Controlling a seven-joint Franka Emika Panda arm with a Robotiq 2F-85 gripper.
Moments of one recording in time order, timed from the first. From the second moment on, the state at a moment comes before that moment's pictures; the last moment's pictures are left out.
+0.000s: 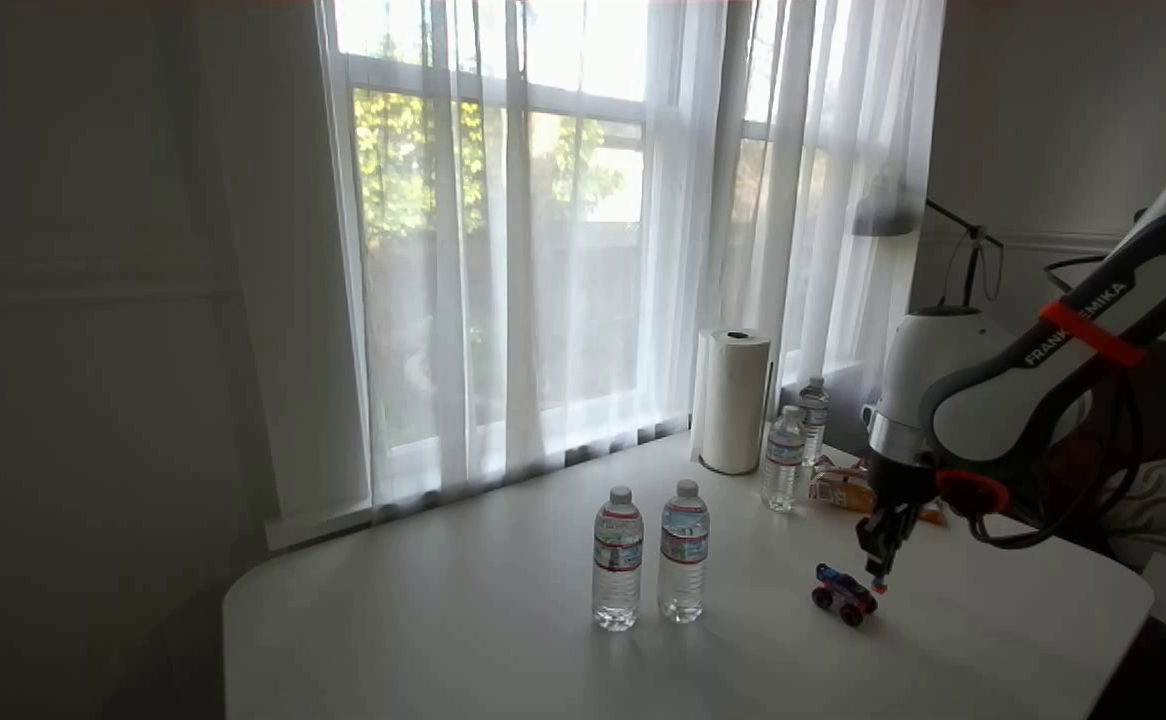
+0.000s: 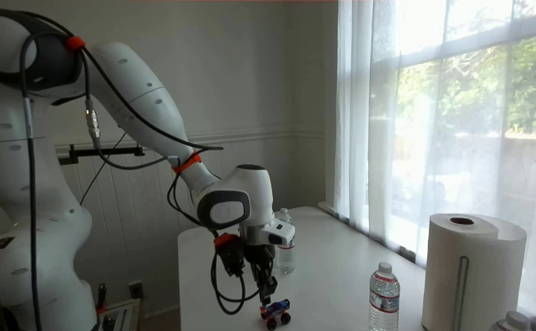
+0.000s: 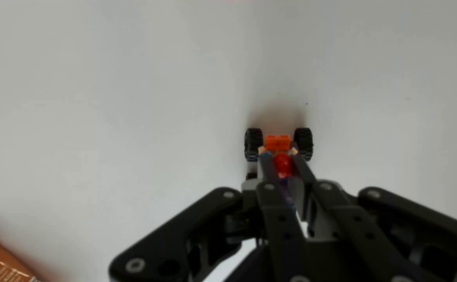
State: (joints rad) arm -0.06 -0.07 -0.03 -2.68 -0.08 2.67 -0.01
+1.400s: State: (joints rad) arm -0.03 -0.05 -0.03 -2.68 -0.04 2.73 -0.05
